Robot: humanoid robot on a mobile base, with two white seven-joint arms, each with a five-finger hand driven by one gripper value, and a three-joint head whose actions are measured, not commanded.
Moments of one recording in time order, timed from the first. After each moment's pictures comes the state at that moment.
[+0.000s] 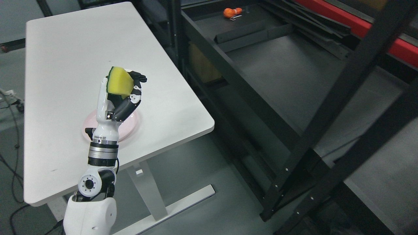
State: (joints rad) left arm -0.38 0.01 0.07 -1.48 0.17 -0.44 -0.21; right arm -0.08 0.00 -0.21 0.00 -0.11 0.08 -0.07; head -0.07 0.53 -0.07
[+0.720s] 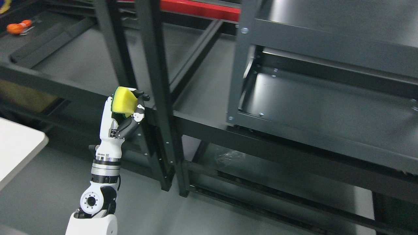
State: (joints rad) left arm -0.29 0.00 0.06 -1.50 0.18 -0.46 -0.22; right arm -0.07 0.00 -0.21 0.00 -0.11 0.08 -0.08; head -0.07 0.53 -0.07
